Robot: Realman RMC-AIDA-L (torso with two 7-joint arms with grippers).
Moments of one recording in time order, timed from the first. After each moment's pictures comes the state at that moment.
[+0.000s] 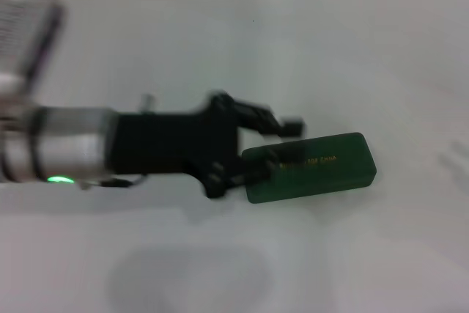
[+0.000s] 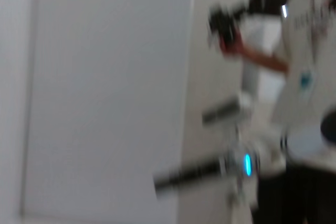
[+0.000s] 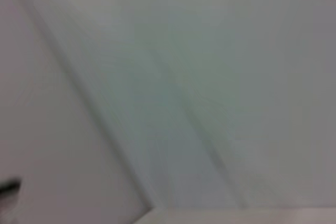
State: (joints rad) left arm -0.45 -2.07 1.29 0.76 1.39 1.72 -1.27; right arm 0.22 1.99 -0.22 -0.85 -1.82 -2.04 1.61
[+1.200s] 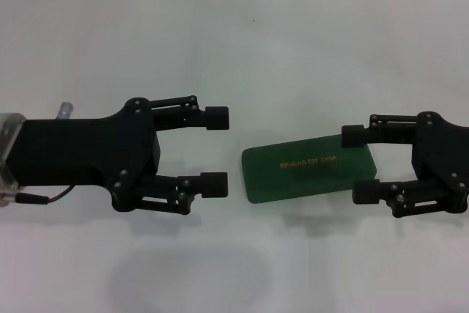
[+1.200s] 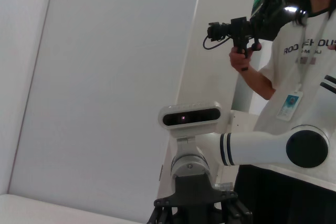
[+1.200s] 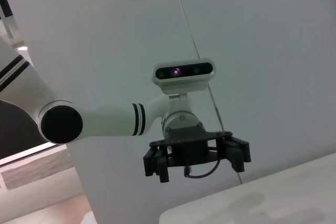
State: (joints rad) left arm -0.43 -2.01 1.07 0.75 1.50 1.94 -1.39; right arm 0.38 2.03 -1.01 -0.89 -1.59 -1.92 1.54
